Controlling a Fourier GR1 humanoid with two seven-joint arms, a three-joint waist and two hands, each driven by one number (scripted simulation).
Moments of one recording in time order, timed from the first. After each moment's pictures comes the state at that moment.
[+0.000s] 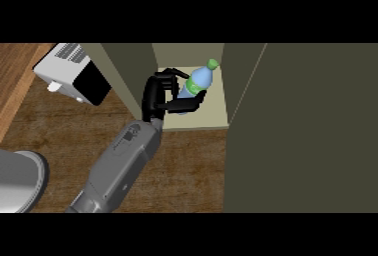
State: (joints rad) left arm -0.75 0.00 -0.24 -0.78 0.34 0.49 -0.28; right arm 0.90 -0.30 -0.29 -2.35 -0.58 0.51 -0.25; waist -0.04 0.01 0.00
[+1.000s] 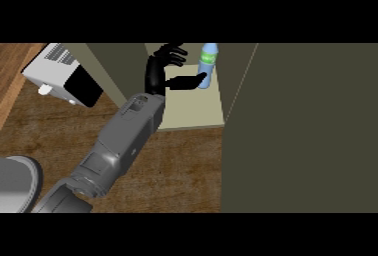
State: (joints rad) left arm -1.08 0.01 -0.17 -0.30 0.36 0.55 -0.44; right arm 0.88 -0.33 -0.28 -2.34 -0.62 0.54 -0.26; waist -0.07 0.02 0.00
